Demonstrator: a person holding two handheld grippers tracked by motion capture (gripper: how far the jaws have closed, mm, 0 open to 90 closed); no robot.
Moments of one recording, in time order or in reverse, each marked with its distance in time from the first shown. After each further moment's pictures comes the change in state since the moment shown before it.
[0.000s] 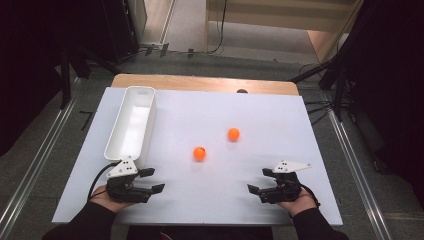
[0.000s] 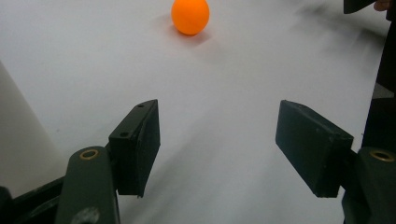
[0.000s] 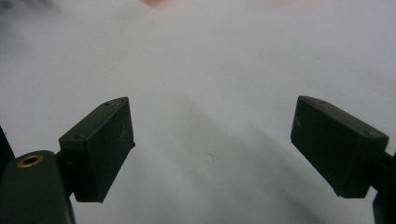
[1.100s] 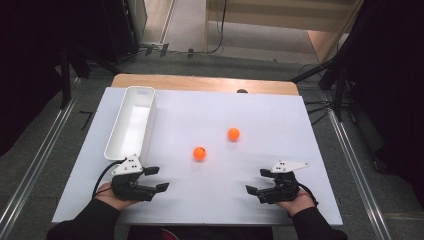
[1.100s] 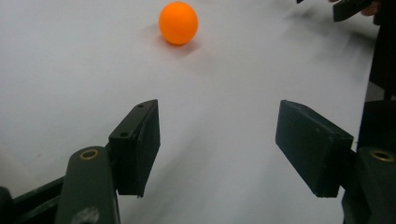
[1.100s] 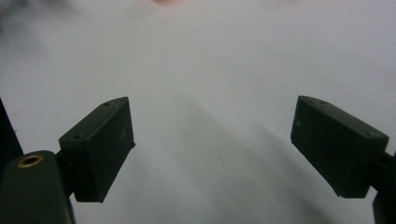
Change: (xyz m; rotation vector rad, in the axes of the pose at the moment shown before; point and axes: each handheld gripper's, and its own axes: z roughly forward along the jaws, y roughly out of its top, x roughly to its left) left arm -0.004 0.010 0.010 -0.010 -0.037 0.027; right arm 0.000 0.001 0.004 0.005 0.035 -0.002
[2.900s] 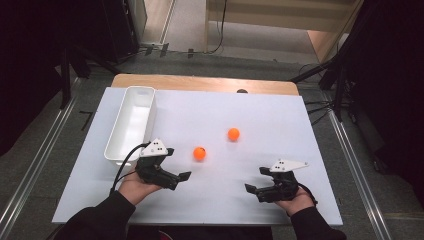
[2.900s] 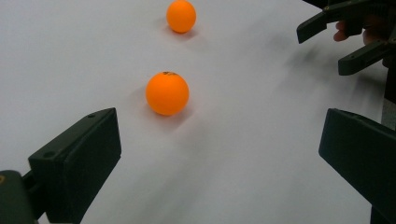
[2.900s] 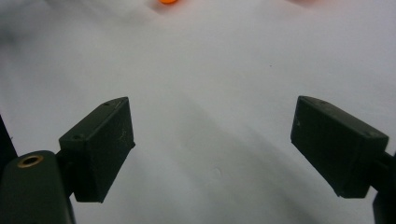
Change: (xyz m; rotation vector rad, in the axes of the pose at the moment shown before) left arm -0.010 0.060 0.041 -0.009 0.030 0.010; right arm 0.004 0.005 -0.001 -0.016 -0.022 -0.021
